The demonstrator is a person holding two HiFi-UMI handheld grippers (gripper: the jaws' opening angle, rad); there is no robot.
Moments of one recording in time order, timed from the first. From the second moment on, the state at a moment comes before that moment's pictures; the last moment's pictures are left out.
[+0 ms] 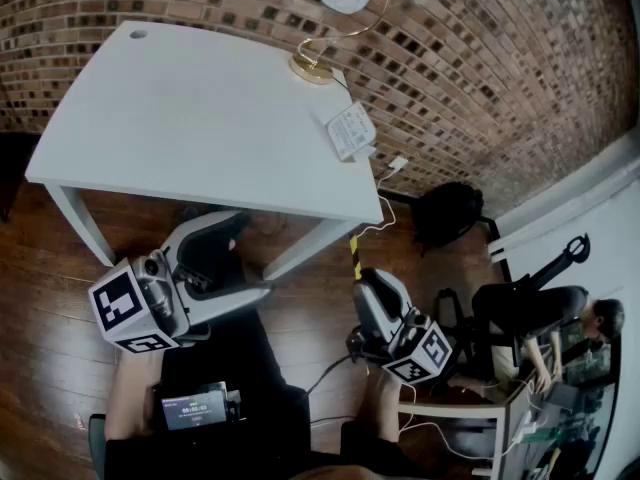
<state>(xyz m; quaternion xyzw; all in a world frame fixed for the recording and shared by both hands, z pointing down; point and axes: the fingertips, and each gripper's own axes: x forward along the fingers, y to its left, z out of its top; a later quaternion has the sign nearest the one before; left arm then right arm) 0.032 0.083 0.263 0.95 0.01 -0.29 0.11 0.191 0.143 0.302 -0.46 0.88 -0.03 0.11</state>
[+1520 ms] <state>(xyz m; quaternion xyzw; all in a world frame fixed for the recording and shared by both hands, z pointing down) 0.157 -0.105 0.255 0.99 0.07 -0.13 0.06 0.360 -0.082 0.324 -0.64 0.76 -0.03 0.04</state>
